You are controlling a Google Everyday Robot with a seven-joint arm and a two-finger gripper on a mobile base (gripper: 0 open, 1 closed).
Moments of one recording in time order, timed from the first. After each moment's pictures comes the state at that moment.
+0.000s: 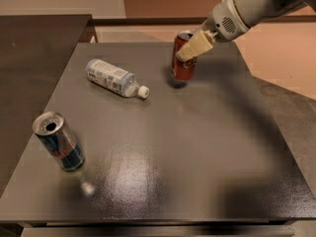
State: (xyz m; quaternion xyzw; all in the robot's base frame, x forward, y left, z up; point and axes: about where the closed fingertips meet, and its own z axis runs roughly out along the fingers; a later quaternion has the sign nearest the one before) arm 0.629 -0.094 0.942 -0.49 0.78 0.21 0.33
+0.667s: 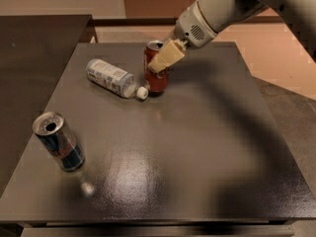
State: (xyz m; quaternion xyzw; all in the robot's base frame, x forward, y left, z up) arm 0.601 -0.016 0.932 -0.57 0.73 0.24 0.30
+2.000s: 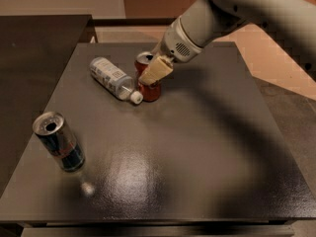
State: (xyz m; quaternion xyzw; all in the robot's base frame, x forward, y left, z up) arm 0.587 0.011 0.905 -0.60 0.72 0.20 0.30
